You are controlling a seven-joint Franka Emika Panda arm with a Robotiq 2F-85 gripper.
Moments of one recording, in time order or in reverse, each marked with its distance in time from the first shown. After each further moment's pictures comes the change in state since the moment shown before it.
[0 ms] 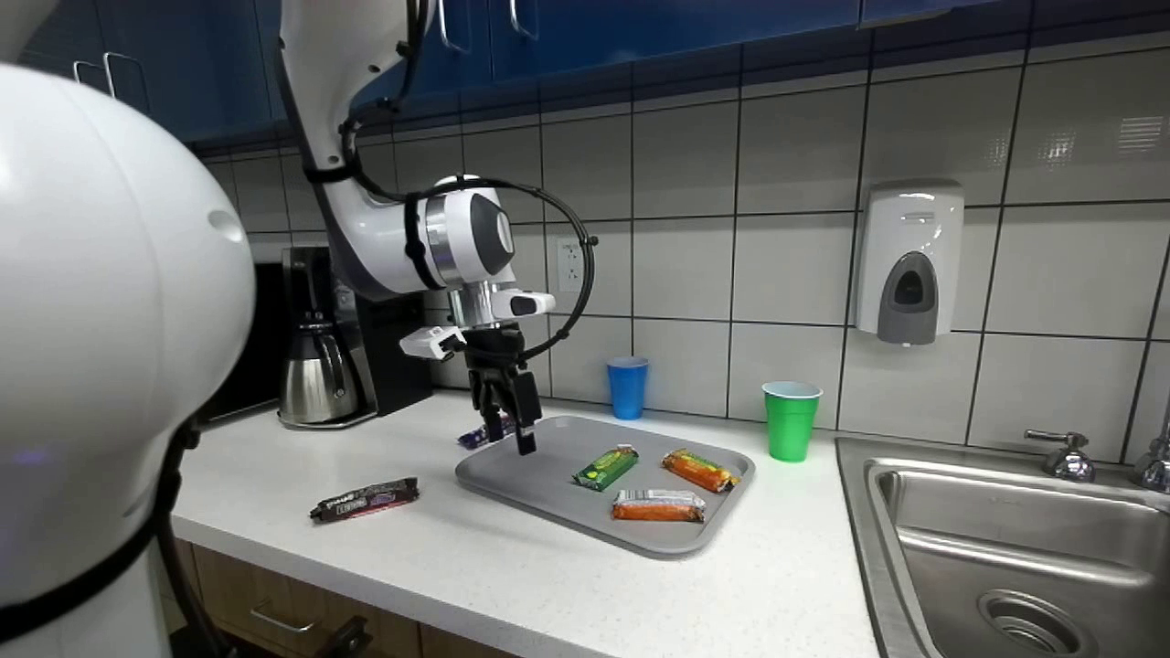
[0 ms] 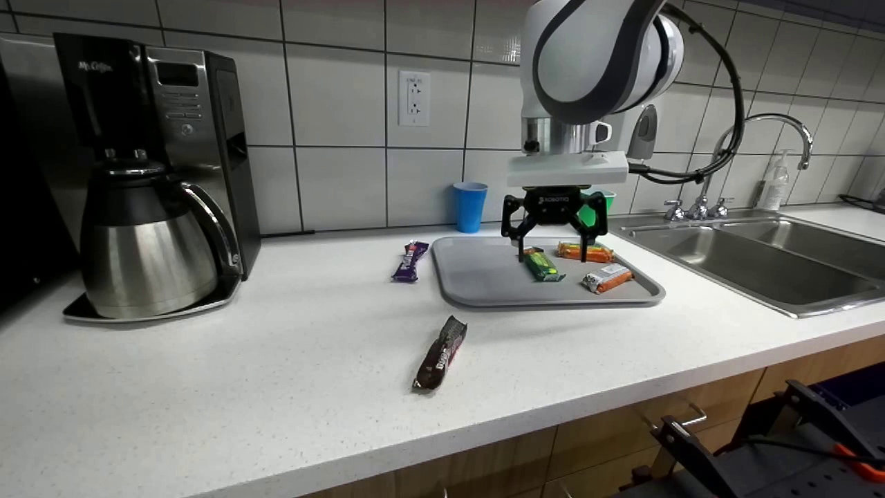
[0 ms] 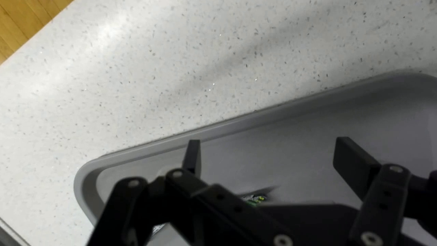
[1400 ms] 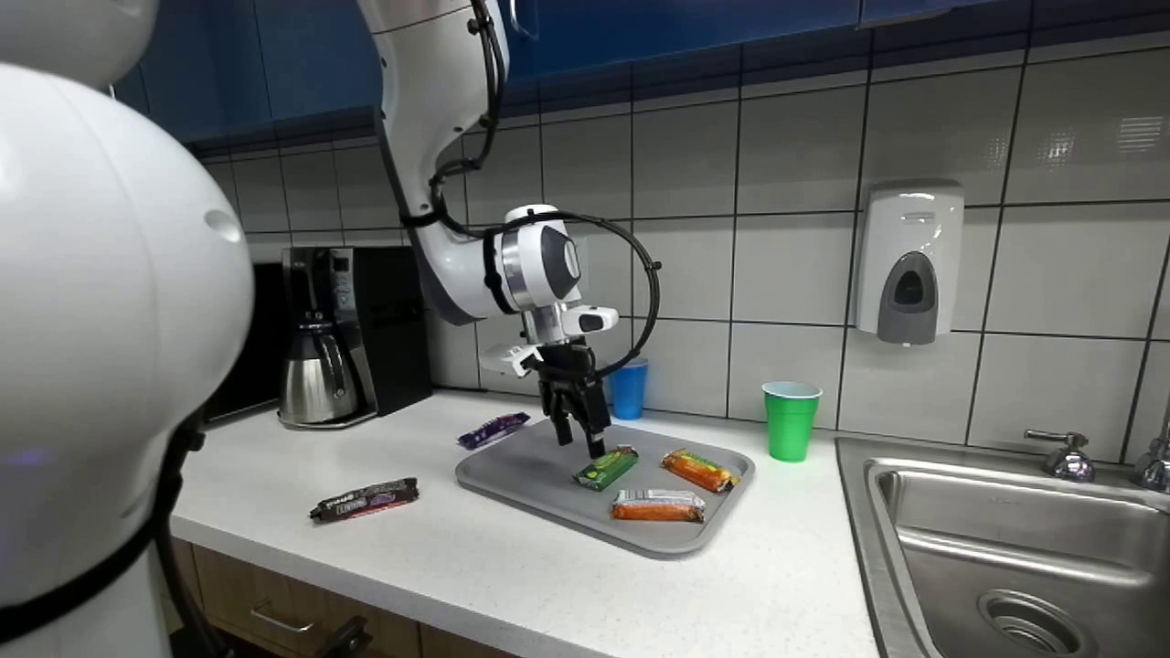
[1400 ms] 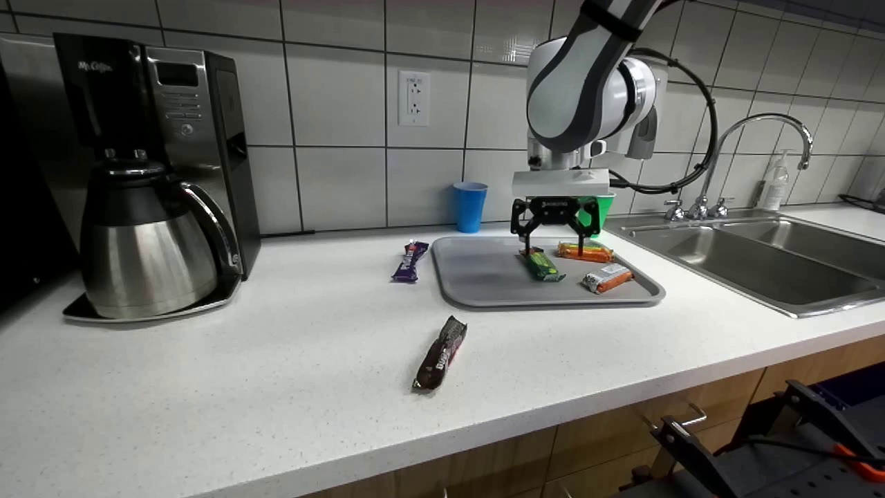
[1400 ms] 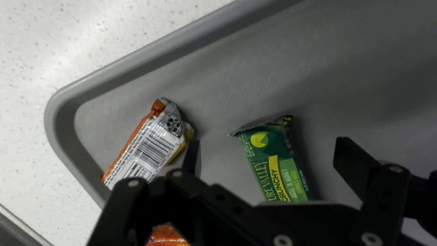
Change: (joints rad) arm -0.009 0.225 -0.126 0.228 0.000 0.042 -0.045
